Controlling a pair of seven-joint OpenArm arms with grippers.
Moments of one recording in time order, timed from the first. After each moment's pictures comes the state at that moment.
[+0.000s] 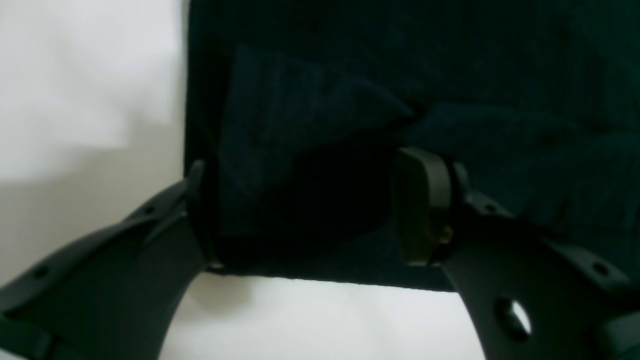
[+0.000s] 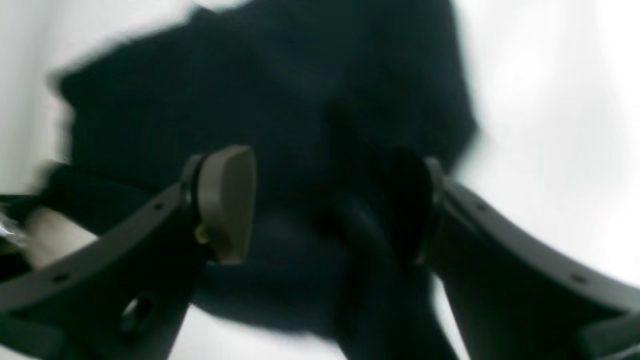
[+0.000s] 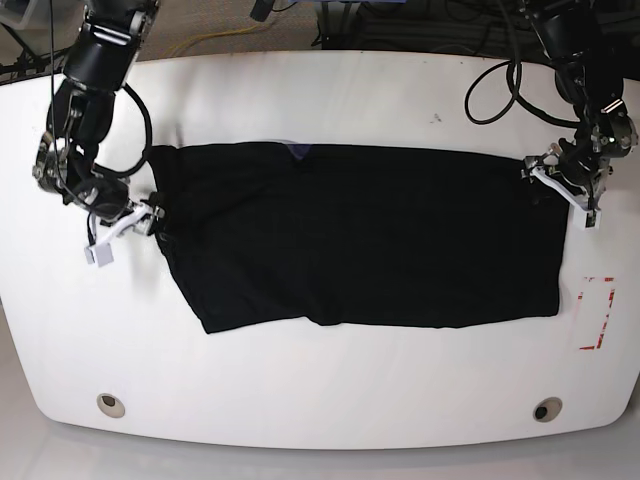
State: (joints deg) left arm 2.7 -16.8 -29.7 81.9 -22.5 -28.4 48.6; right arm 4.3 19.2 24.2 78.5 52.0 25.0 -67.4
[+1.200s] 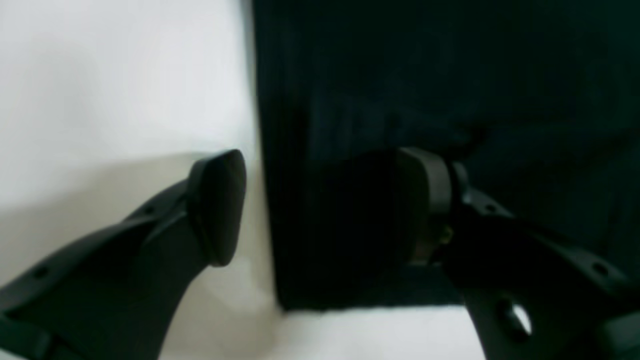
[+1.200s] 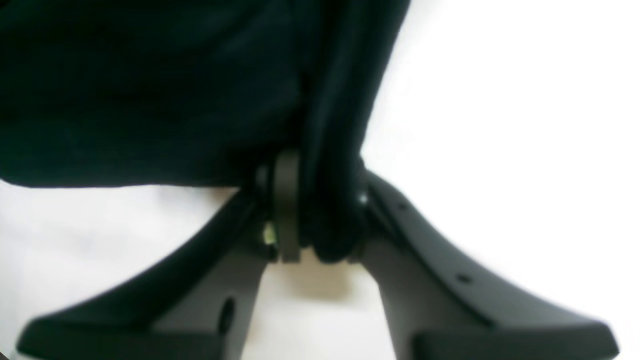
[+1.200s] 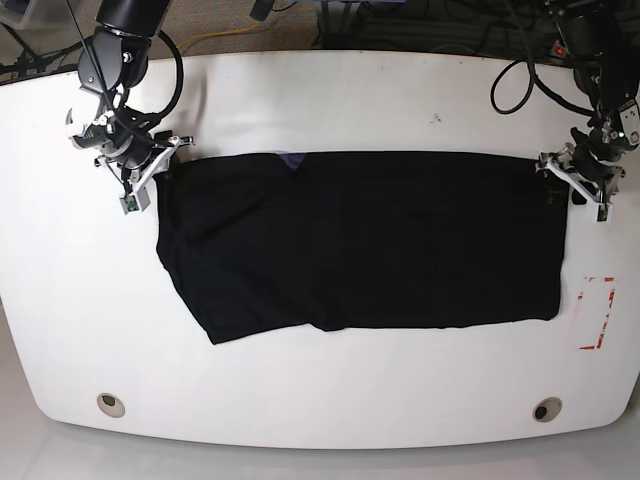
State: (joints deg) left arm 5.5 -24.3 -25.5 73.0 -22.1 -32.5 31.5; right arm -7.7 10.8 24.7 89.2 19.1 33.1 -58.1
